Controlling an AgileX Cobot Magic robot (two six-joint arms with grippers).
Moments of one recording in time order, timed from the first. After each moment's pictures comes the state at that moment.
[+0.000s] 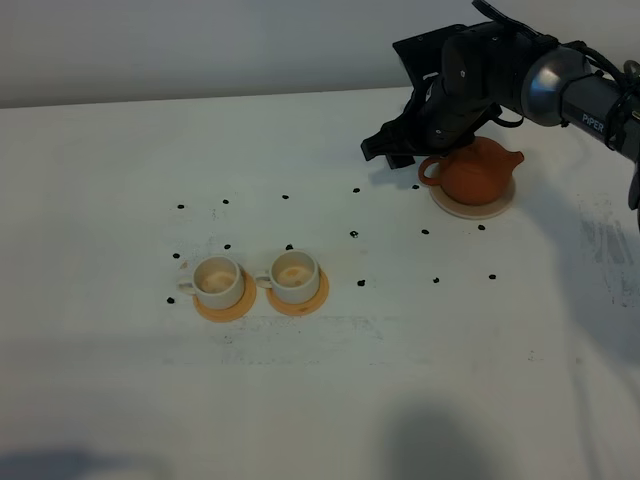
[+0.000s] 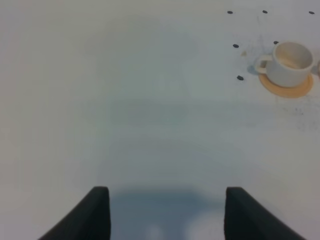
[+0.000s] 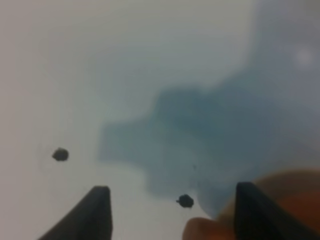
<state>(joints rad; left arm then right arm) 0.09 0.00 -0.45 -0.06 1.06 0.06 0.33 2.33 -1.90 0.05 0.76 0.01</state>
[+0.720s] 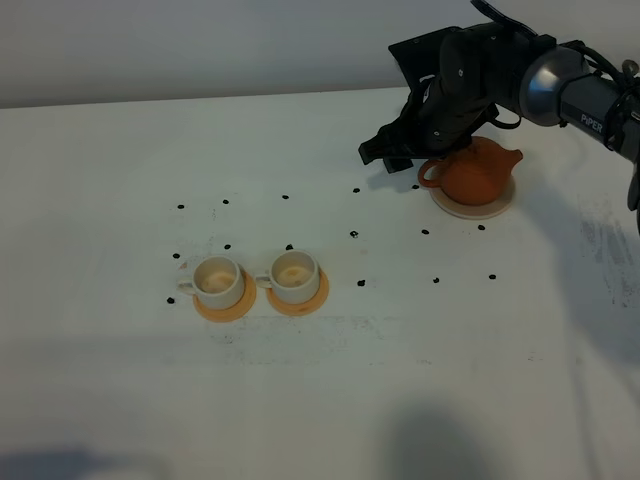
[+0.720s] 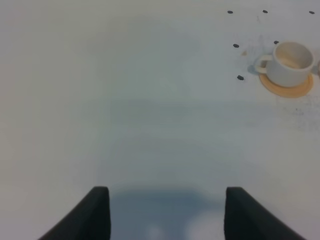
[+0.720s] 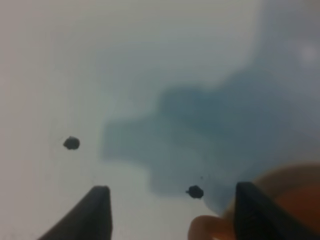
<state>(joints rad) 0.09 0.00 -0.45 -0.06 1.06 0.06 0.34 2.33 -1.90 0.06 0.79 -0.01</state>
